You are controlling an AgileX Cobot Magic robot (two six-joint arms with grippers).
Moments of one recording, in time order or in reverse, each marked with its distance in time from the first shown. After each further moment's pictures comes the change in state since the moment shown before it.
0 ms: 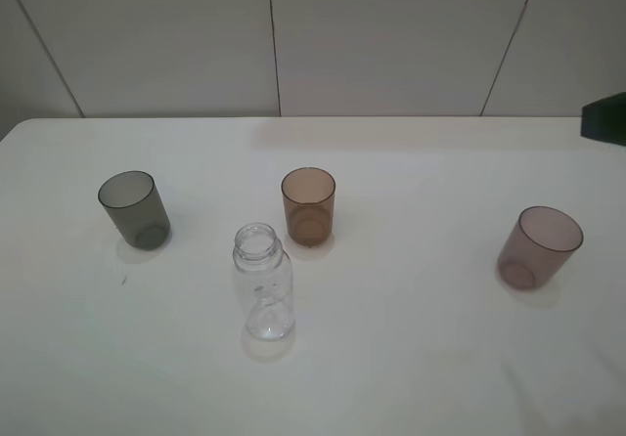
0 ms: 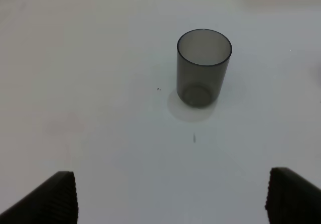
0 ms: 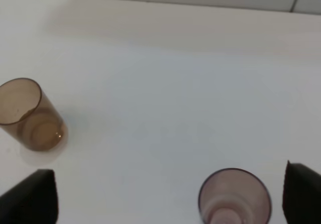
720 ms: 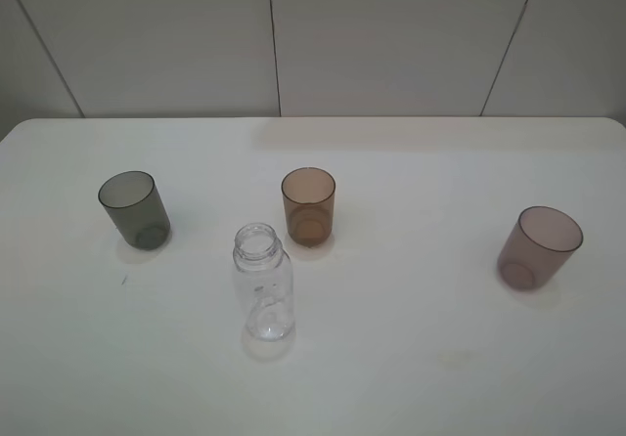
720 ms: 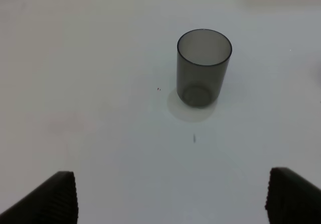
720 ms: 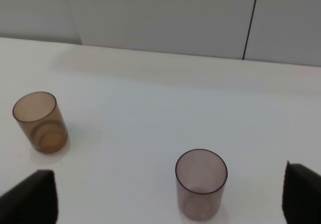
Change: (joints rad) left arm 0.000 0.000 0.000 0.000 0.000 0.000; right arm -0.024 -0.498 -0.077 -0.030 0.361 0.000
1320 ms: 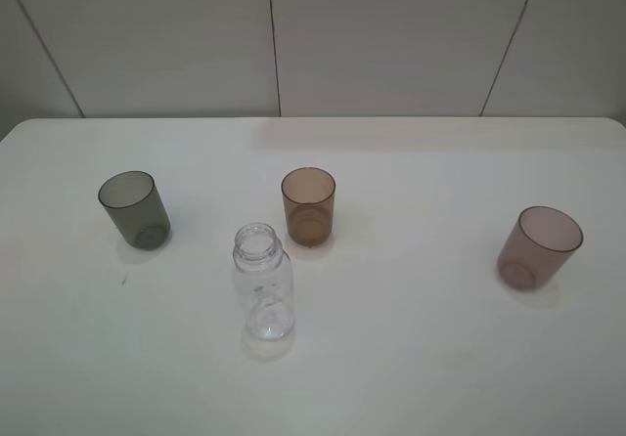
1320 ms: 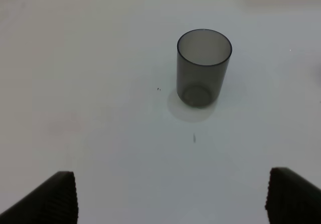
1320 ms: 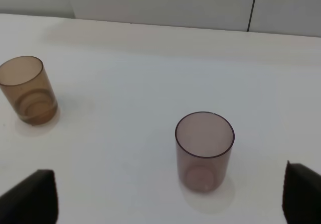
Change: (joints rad) left arm 0.000 0.000 0.000 0.000 0.000 0.000; right arm 0.000 -0.147 0.244 0.000 -0.063 0.000
